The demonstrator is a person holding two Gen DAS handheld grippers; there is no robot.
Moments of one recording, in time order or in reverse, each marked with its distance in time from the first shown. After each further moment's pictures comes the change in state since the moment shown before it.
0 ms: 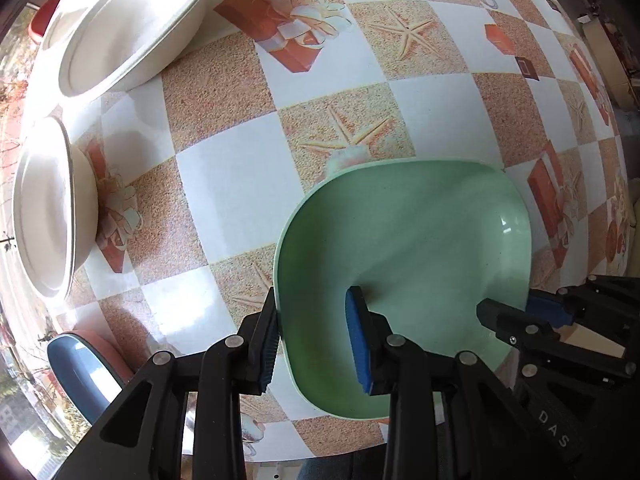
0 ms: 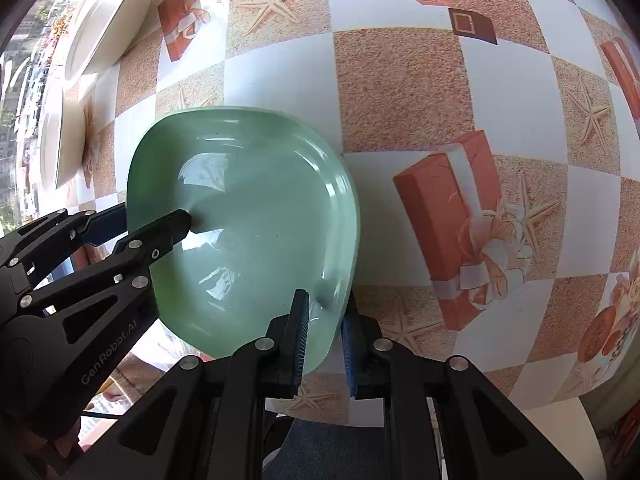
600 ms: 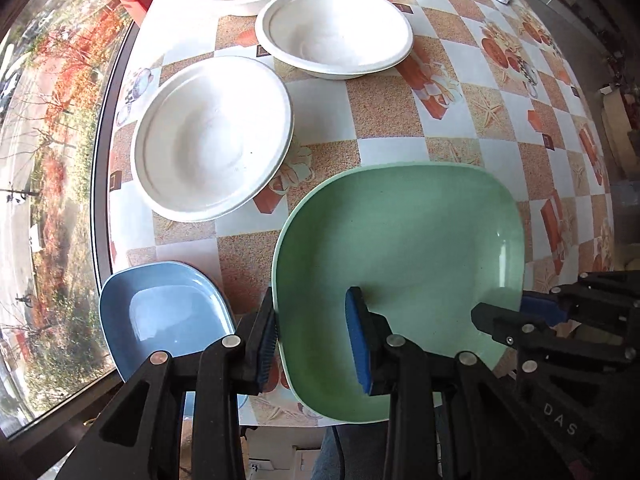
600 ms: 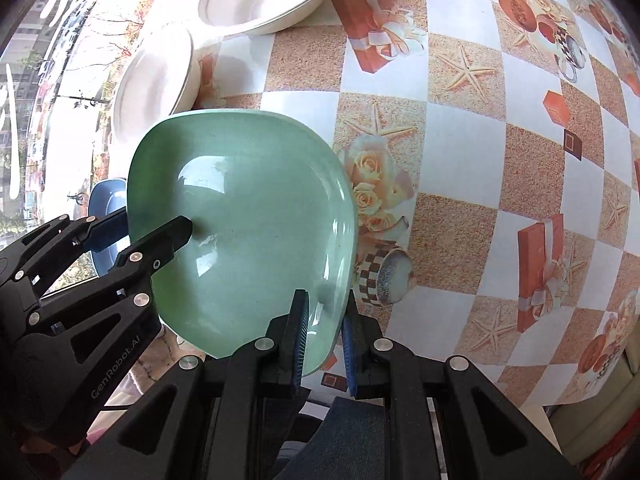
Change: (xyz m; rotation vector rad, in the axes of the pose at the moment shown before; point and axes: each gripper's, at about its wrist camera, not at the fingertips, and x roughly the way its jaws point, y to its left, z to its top) left arm -0.042 0.079 -0.058 -0.206 -0.136 -0.017; right arm -0.046 0.084 -0.018 -0.205 -0.034 -0.024
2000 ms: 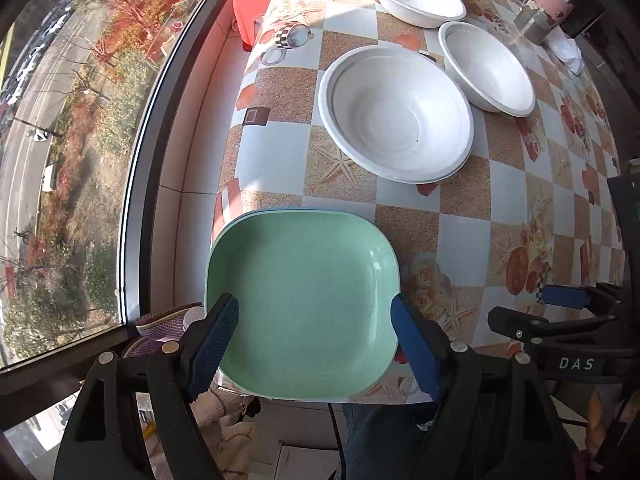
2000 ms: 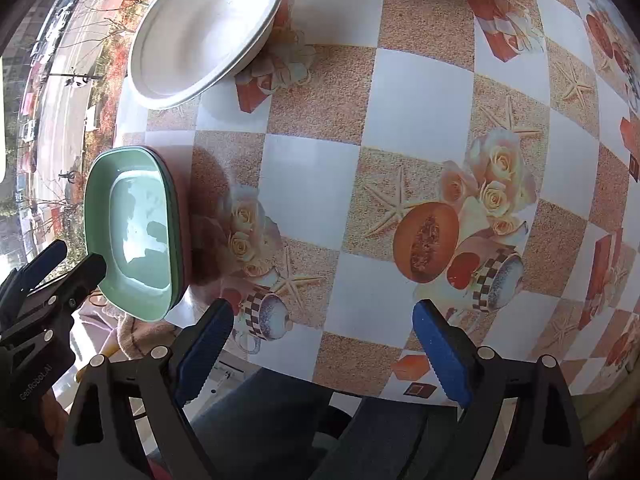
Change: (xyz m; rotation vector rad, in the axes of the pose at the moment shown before) left arm 0.014 0.140 -0.013 -0.210 -0.036 0.019; right arm 0.007 0.022 0.021 0.004 0.099 -0.034
